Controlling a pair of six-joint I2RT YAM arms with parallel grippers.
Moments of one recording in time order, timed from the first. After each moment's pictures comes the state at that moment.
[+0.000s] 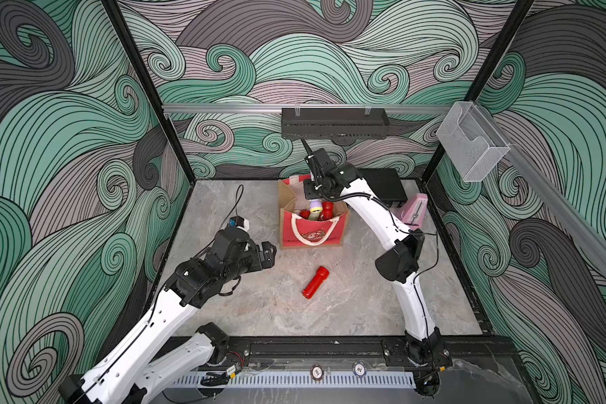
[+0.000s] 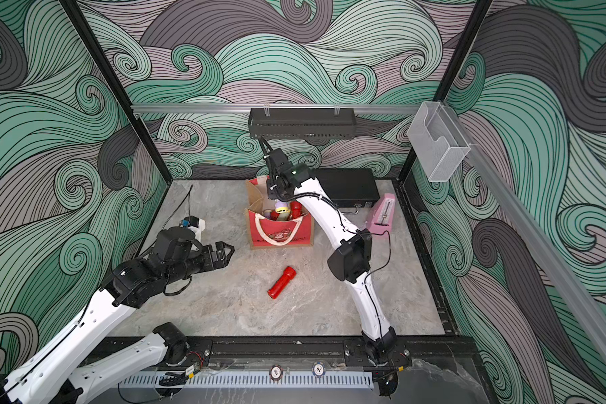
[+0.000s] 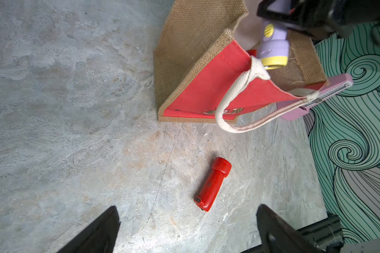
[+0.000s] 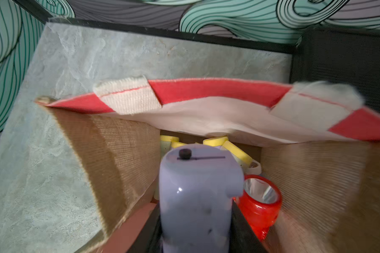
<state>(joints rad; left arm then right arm) -0.60 0.84 1.00 -0.88 -0.08 -0.68 0.64 2.30 2.52 -1.16 0.13 0.37</state>
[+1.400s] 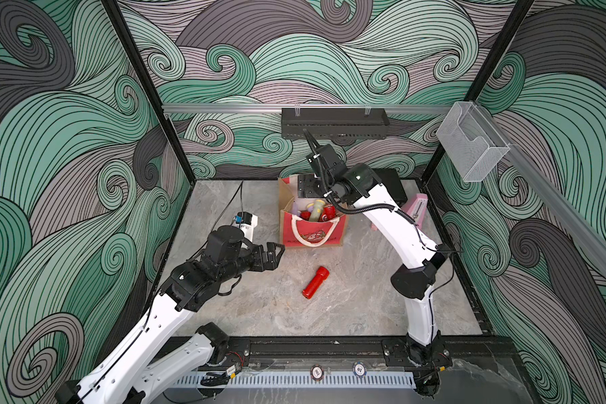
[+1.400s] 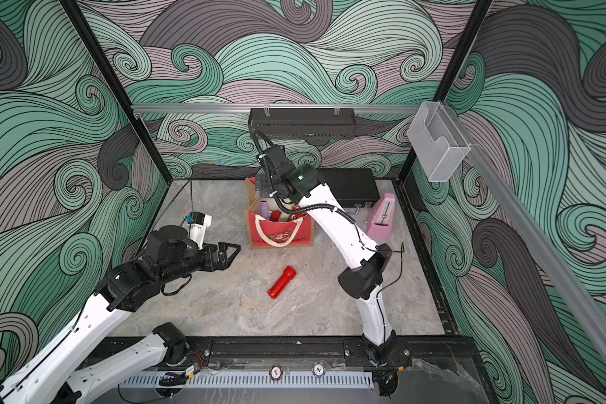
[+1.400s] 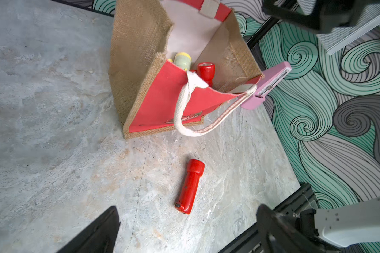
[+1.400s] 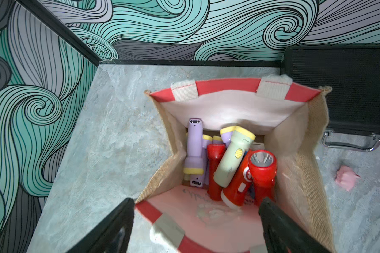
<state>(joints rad) -0.60 0.80 1.00 -0.79 0.07 -0.53 0.79 2.00 2.41 -1.23 0.27 0.55</state>
